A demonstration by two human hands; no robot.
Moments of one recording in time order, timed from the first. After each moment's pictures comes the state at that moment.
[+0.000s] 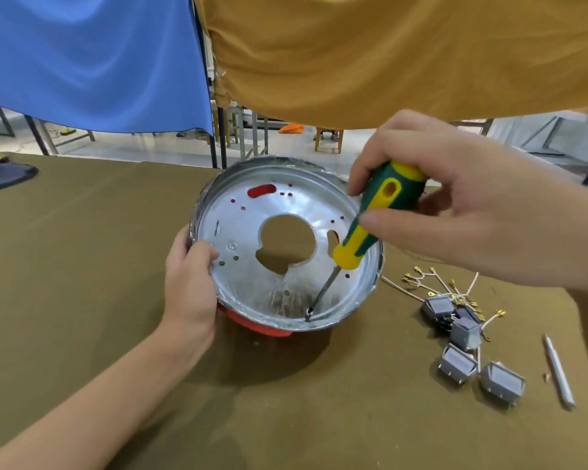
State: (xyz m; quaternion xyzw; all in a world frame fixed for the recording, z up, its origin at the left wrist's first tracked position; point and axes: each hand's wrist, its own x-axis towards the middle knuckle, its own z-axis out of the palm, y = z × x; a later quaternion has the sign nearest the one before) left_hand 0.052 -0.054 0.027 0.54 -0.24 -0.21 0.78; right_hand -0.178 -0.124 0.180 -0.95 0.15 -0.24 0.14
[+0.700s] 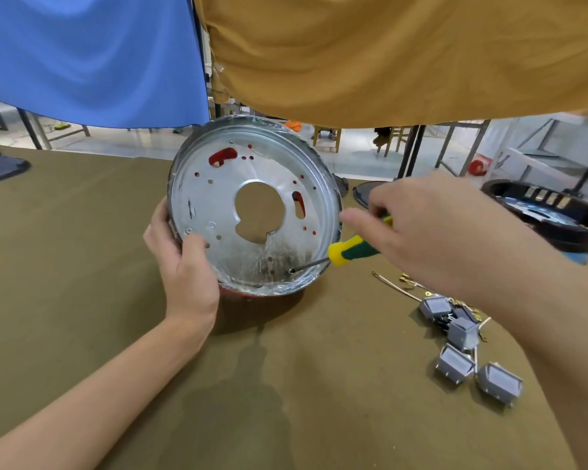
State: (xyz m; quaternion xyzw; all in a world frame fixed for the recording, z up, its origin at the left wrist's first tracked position) left_hand 0.066 -0.079 0.012 0.54 -0.25 -0.03 0.80; right_hand -0.159 -0.123 0.154 -0.91 0.37 -0.15 -0.07
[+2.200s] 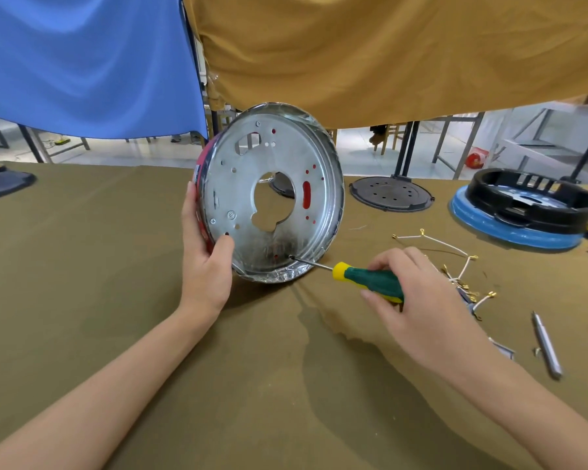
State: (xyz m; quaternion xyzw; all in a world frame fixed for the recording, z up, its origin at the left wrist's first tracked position) left_hand 0.071 -0.081 0.004 0.51 -0.43 -0.10 0.74; right_hand -0.195 -0.126 0.034 -0.87 0.37 -0.31 0.10
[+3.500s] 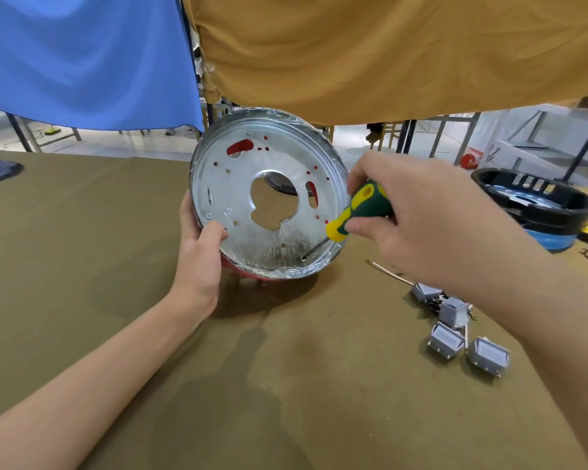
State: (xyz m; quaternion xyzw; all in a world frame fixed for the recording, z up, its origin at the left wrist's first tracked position) left_hand 0.070 -0.085 0.013 0.52 -0.30 -0.25 0.76; right_hand -0.169 -0.121 0.139 -0.91 0.31 -0.26 0.00
